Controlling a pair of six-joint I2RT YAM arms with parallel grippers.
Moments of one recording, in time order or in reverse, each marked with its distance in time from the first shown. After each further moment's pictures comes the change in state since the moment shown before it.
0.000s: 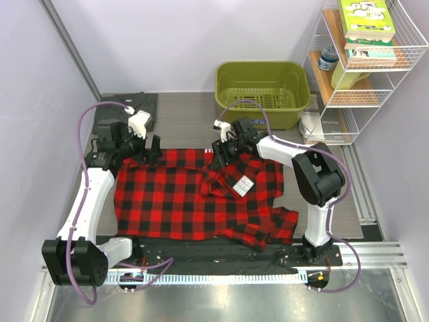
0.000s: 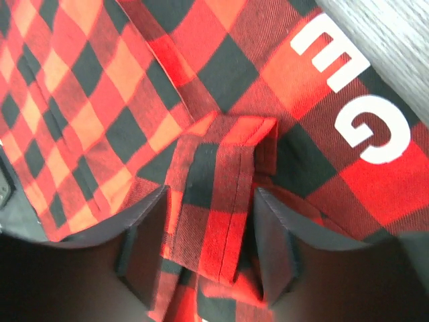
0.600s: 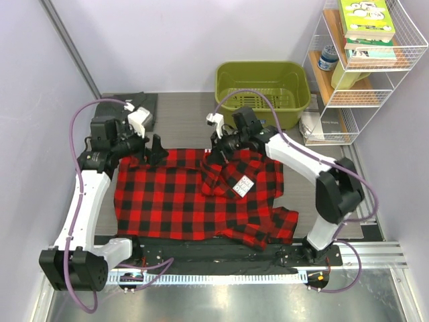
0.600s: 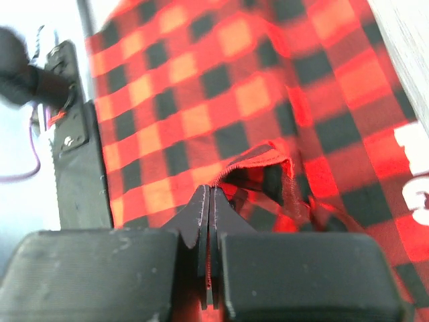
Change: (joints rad) left arm 0.001 -0.044 0.079 -0.058 0.191 -0.026; right arm 0.049 -0.179 0.069 -0.115 -0.174 -0.151
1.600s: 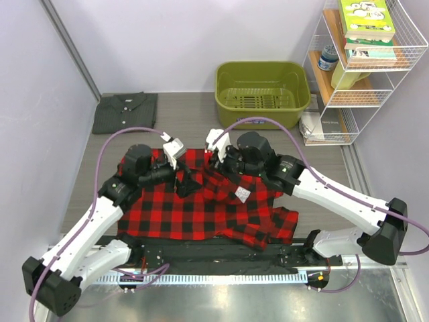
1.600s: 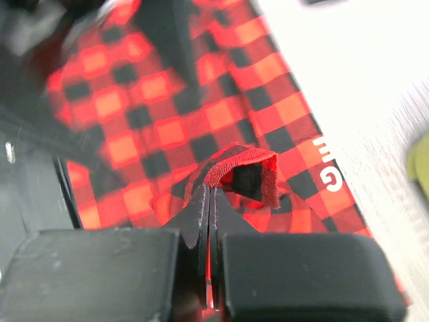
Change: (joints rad) left arm -0.464 -0.195 -0.291 0.231 -0.016 -0.227; right arm 0.331 -0.476 -0.174 -0.018 0.573 -0.125
